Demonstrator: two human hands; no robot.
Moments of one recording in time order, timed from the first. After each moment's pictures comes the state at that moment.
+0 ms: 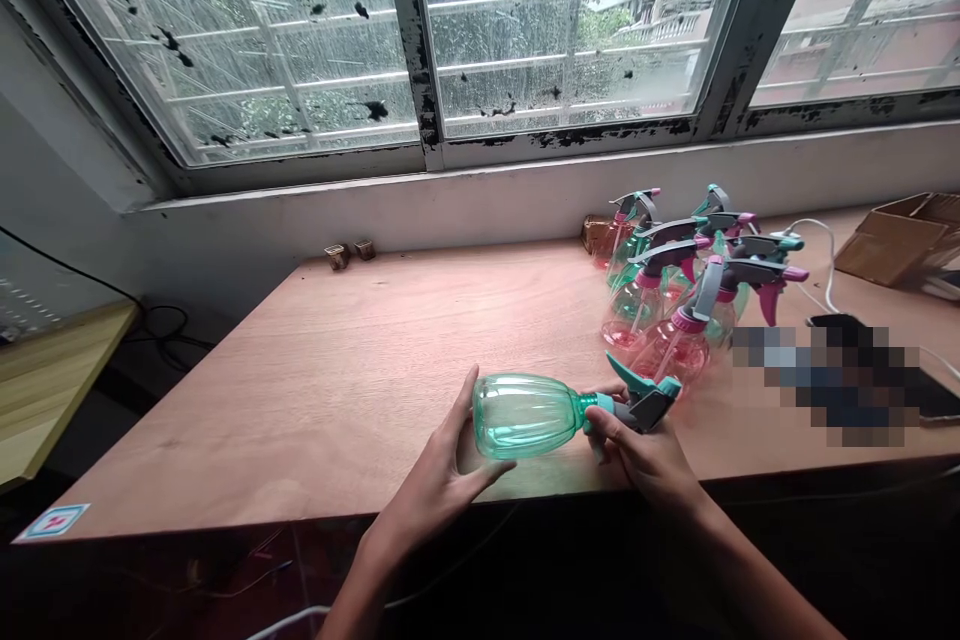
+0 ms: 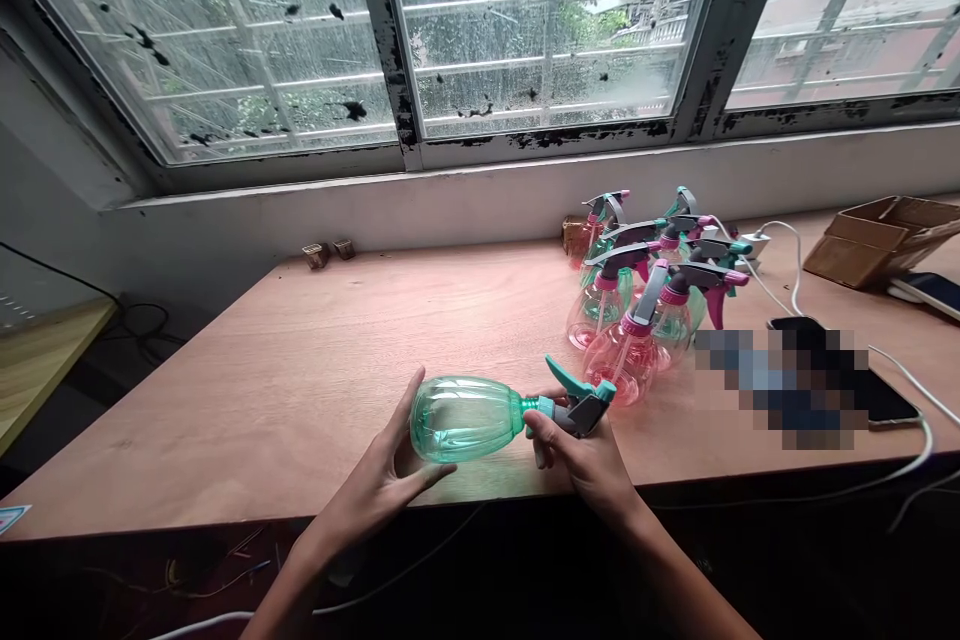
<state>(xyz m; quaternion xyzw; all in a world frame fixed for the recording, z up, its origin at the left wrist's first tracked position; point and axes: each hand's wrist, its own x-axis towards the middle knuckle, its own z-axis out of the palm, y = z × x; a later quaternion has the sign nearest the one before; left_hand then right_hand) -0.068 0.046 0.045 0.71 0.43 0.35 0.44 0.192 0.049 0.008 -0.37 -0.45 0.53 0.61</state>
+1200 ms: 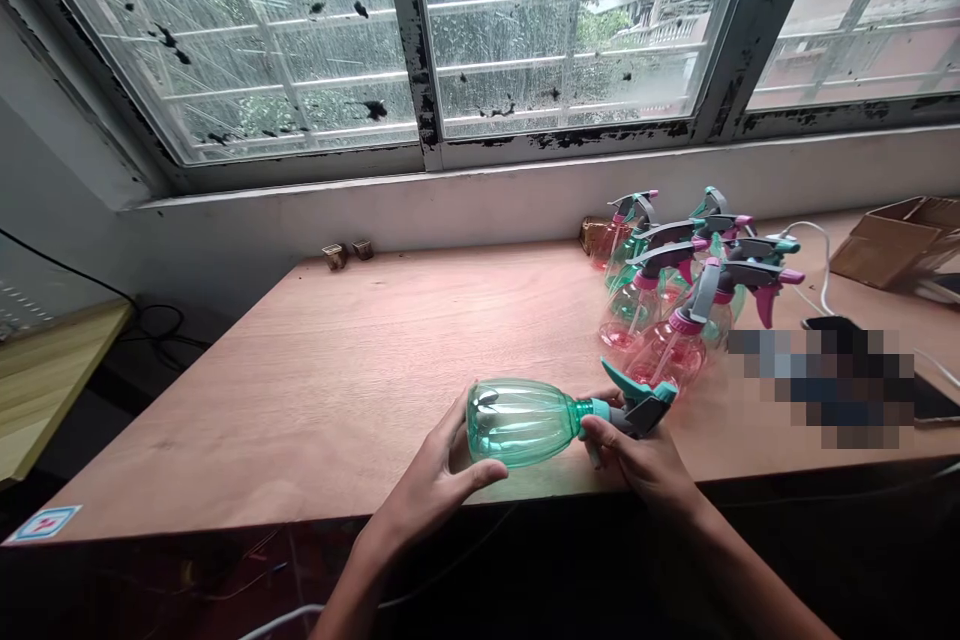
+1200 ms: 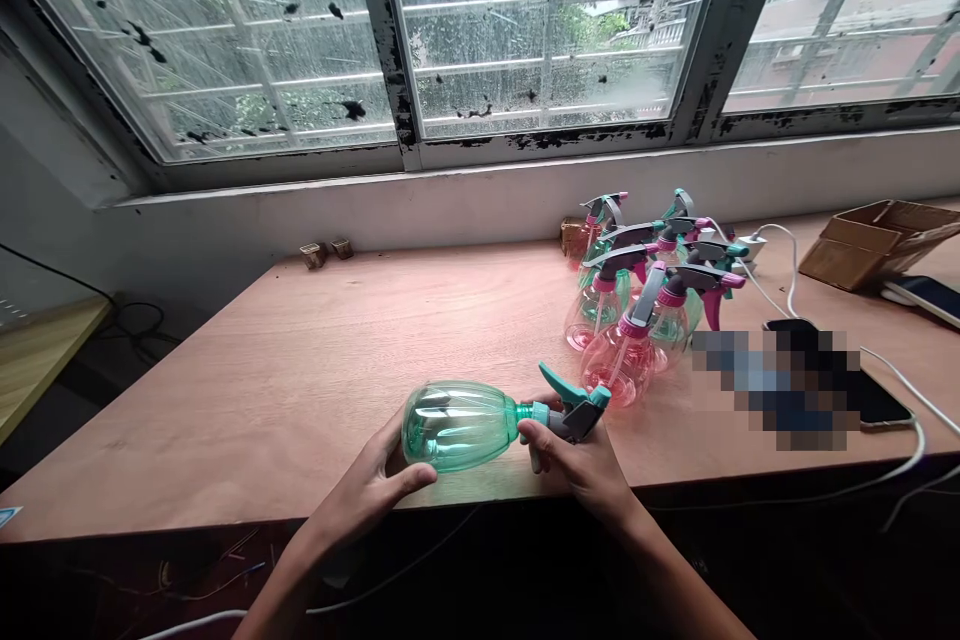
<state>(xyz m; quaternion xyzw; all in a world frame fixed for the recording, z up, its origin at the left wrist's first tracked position) -0.072 0.046 0.047 0.67 0.41 0.35 0.51 0.194 0.050 0.003 -0.37 -0.47 0.54 0.59</state>
